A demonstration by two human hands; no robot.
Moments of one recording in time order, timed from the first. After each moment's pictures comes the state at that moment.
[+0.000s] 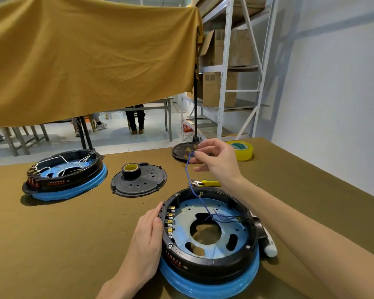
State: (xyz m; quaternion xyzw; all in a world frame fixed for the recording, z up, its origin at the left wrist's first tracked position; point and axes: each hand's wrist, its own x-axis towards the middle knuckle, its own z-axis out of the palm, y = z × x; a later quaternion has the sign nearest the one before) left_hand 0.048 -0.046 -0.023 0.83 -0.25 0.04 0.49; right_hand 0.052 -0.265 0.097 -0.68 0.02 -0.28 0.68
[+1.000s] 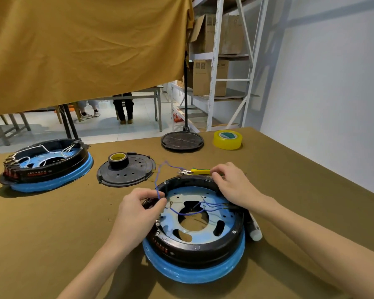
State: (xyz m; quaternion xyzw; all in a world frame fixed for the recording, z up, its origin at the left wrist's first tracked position) left_hand 0.050 -0.057 0.021 0.84 -0.21 0.04 0.50; right_hand 0.005 -0.318 0.041 -0.94 0.11 -0.16 0.28
